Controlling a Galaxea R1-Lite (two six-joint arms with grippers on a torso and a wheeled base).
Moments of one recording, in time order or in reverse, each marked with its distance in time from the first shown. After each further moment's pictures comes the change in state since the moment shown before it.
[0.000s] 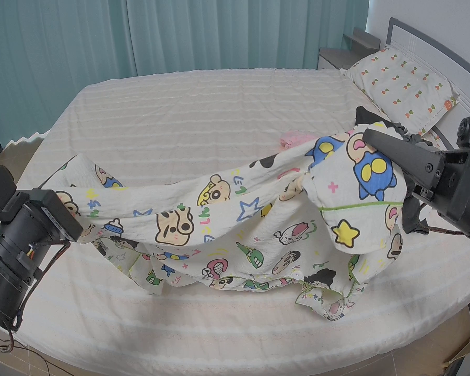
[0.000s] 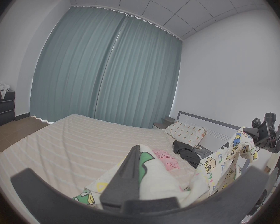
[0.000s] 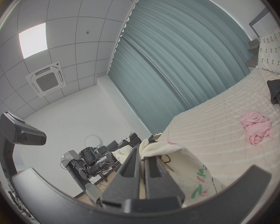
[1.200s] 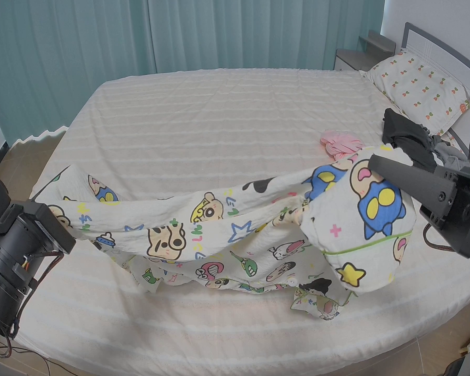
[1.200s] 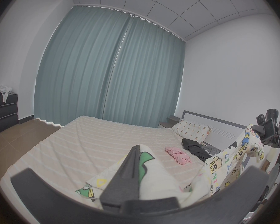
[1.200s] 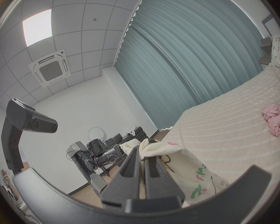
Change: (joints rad) left arm 0.007 -0.041 0.049 0.002 -0.006 0.007; right arm 0.085 -0.062 0.025 0.076 -0.005 -0.077
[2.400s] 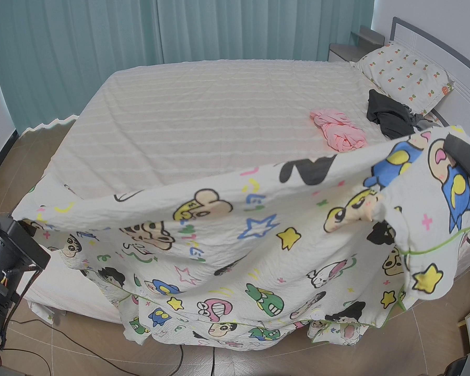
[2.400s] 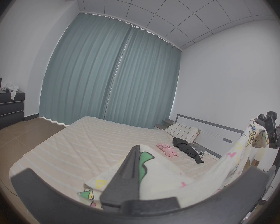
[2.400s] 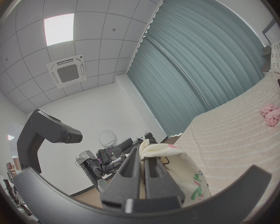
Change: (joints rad) left arm -0.008 -0.123 0.072 -0.001 -0.001 0.000; right arm 0.016 -0.165 0.033 0.002 0.005 0.000
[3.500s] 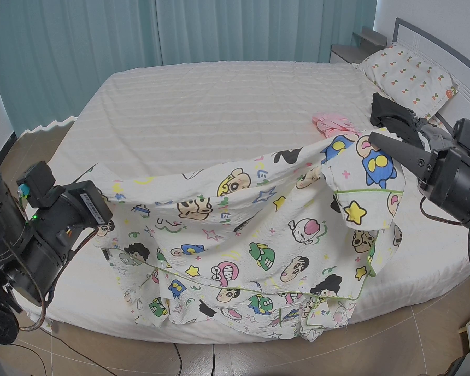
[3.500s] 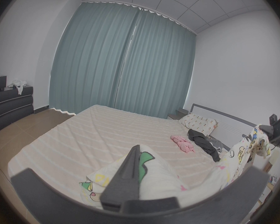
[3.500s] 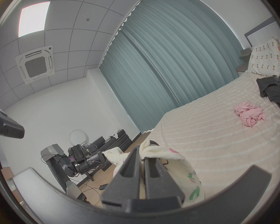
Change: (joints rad) left arm 0.128 0.352 -0.175 -0.001 -0.003 -0.102; right arm -0.247 0.249 -0.067 -0.019 0.000 0.005
